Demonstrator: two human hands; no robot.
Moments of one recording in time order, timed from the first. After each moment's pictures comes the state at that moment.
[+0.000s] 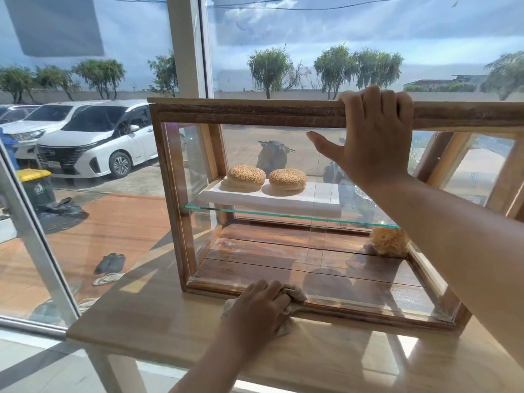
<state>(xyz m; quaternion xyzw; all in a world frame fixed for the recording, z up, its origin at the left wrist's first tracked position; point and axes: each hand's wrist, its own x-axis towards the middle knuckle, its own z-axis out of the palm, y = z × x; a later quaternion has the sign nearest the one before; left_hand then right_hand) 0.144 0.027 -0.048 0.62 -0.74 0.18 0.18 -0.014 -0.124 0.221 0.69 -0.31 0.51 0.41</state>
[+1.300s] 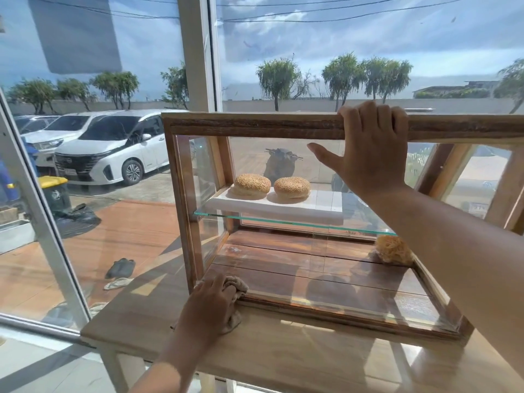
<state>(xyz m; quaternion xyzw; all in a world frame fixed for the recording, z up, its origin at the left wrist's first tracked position) 0.214 0.069 -0.042 0.74 -0.62 0.24 0.12 -0.018 -0.119 0.219 0.71 -0.31 0.50 0.39</state>
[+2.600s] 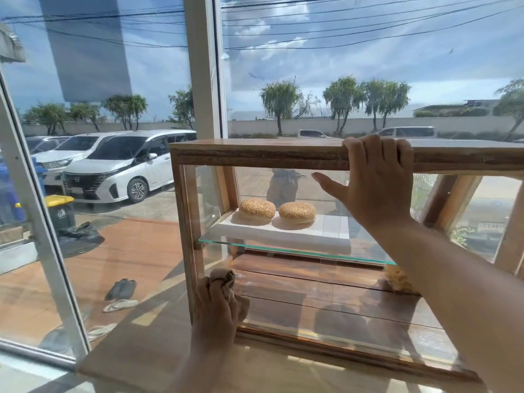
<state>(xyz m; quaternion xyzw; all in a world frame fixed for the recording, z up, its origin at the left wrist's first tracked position) 0.221 0.031 -0.027 0.73 -0.44 0.30 0.43 -0.015 -0.118 0.219 0.68 -0.33 0.52 0.40</state>
